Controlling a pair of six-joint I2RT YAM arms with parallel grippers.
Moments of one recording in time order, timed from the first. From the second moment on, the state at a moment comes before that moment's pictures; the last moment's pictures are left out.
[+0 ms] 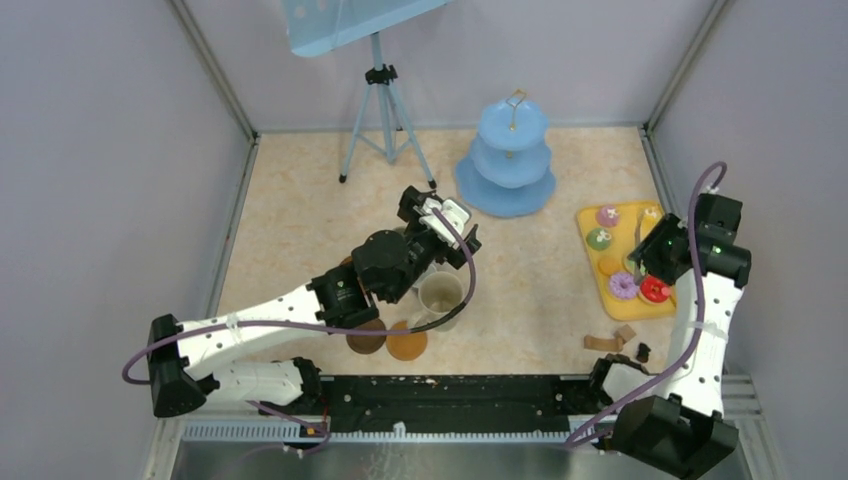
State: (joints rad) left arm -1.14 1.14 1.00 0.16 -0.49 0.29; right arm -0.41 0.96 1.07 -1.02 -0.11 0.33
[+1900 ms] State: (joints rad) left arm -1.14 1.14 0.98 0.24 -0.55 0.37; right arm -0.45 1.09 1.00 -1.01 -0.08 0.33
